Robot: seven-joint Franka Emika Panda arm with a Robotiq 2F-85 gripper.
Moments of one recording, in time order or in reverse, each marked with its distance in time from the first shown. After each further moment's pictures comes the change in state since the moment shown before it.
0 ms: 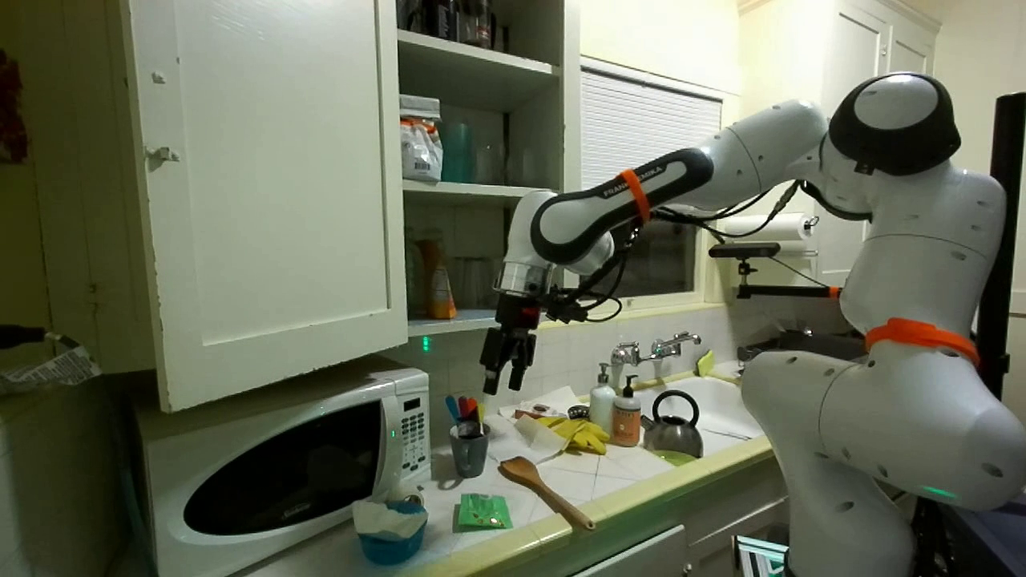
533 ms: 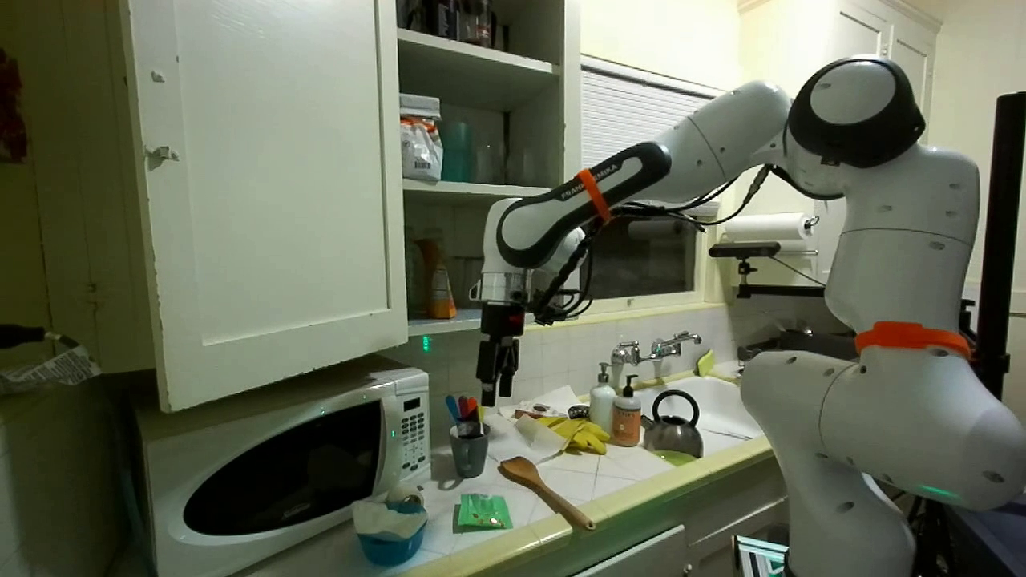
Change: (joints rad) arm -0.001 0.205 0.018 0.099 0.122 -0.074 -0.250
